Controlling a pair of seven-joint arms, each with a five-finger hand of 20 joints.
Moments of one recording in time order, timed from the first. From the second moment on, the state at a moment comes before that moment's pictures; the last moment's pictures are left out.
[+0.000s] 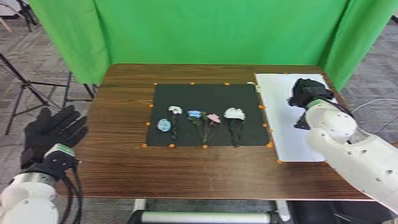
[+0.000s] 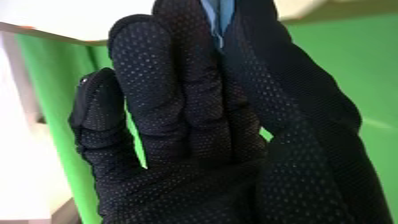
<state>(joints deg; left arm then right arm) 132.0 -50.9 -104.3 -126.2 16.9 26.6 13.3 -65.8 -41.3 50.1 -89.5 -121.0 1.2 33.7</state>
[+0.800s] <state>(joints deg) 127.1 -49.7 -101.4 -124.5 15.3 24.8 15.3 -80.0 -45.1 54.7 -107.5 -122.2 -7.5 30.6</state>
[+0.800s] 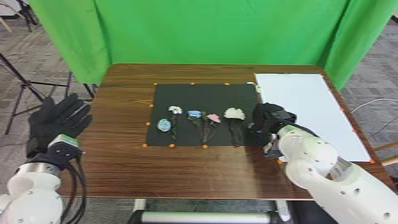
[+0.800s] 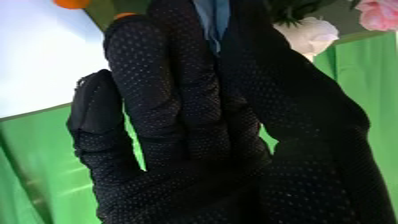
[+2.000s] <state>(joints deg) 131.4 -51.7 -104.2 -125.8 12.1 26.3 18.0 -83.4 -46.7 61.2 -110.9 -117.0 -13.0 31.3</state>
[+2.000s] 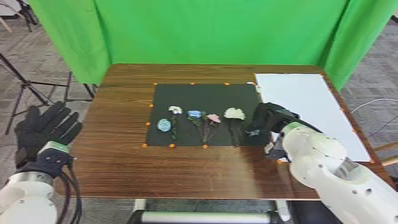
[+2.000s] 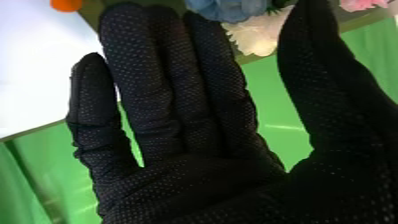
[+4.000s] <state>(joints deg) 121.6 -47.7 -102.1 -119.1 16.8 14.4 16.2 -86.7 -59.7 89.0 -102.5 -47.1 -0.3 6.2</state>
